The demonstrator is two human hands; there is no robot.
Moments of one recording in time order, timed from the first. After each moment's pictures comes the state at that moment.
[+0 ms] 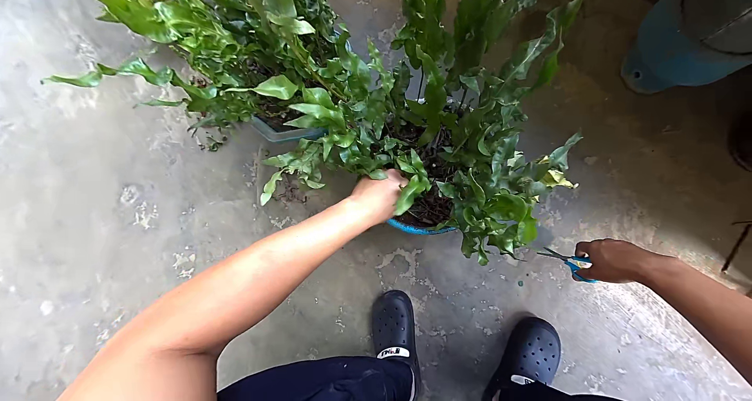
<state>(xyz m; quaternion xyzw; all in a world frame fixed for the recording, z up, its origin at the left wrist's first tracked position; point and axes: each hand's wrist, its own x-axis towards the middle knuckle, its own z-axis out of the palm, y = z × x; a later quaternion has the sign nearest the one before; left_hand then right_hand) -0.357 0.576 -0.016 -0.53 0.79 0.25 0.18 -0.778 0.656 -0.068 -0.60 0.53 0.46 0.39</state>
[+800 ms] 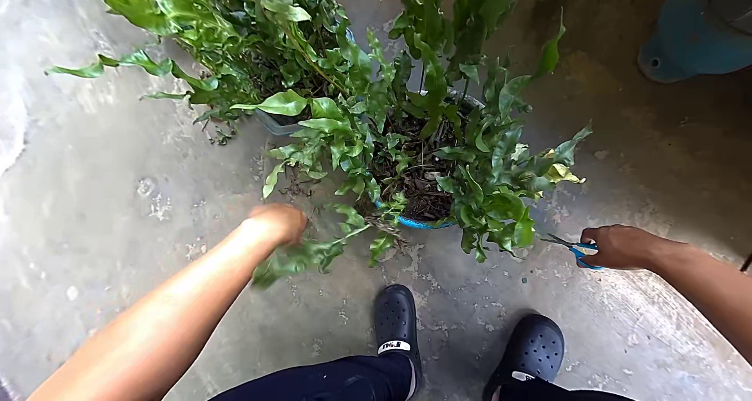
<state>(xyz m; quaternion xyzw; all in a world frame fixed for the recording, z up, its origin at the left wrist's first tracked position) -0.223 0.608 -0.014 -0.59 0.55 0.20 0.56 -0.785 0.641 -0.073 -0.62 0.53 0.42 0.38</state>
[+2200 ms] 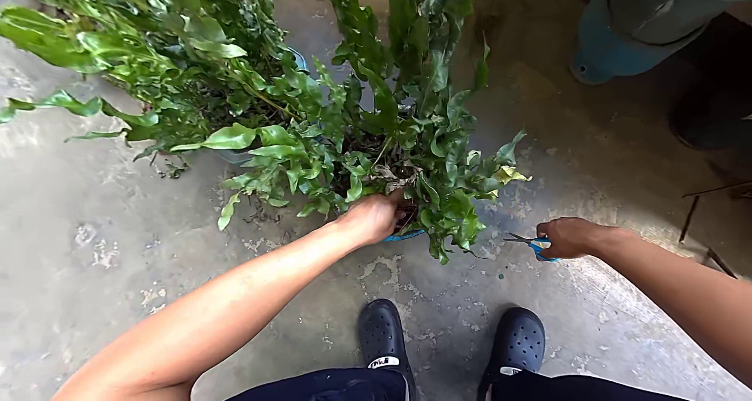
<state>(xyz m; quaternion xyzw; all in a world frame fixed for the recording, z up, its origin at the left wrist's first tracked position) -0.398 0.590 -0.016 -0.49 0.80 0.27 0.22 -0.775 0.647 -0.077 -0.63 0.53 0.42 0.39</state>
